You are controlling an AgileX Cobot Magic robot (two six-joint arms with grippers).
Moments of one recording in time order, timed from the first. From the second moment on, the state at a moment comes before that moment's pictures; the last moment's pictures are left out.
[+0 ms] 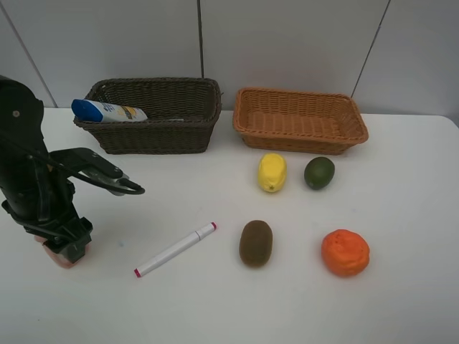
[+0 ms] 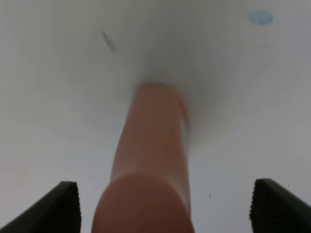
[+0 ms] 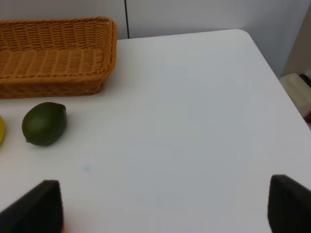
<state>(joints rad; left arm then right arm) -0.36 1.65 -0.72 0.12 0.74 0.16 -0.02 0.00 -0.51 -0.17 1.07 0.10</state>
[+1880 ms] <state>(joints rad) -0.28 2.40 -2.27 0.06 1.20 -0.32 -0.02 0.00 -0.51 -0.17 1.07 0.10</state>
